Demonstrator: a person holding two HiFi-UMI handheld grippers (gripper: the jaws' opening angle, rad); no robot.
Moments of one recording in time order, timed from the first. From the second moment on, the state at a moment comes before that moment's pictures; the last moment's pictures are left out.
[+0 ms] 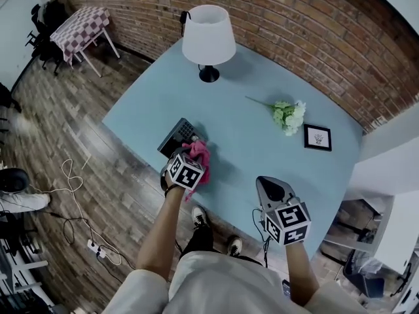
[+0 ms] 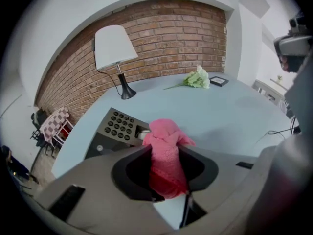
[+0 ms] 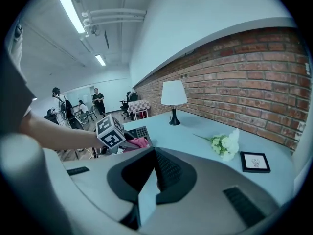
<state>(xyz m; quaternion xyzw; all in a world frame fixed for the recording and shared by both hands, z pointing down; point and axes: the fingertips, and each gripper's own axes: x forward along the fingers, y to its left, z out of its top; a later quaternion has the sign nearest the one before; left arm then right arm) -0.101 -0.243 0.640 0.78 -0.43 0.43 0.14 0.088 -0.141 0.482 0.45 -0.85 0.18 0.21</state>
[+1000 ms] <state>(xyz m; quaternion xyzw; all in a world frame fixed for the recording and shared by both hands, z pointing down) -0.180 -0.100 0.456 0.75 -0.62 0.20 0.11 0.007 -0.112 0.374 0.35 -0.92 0.04 0.16</state>
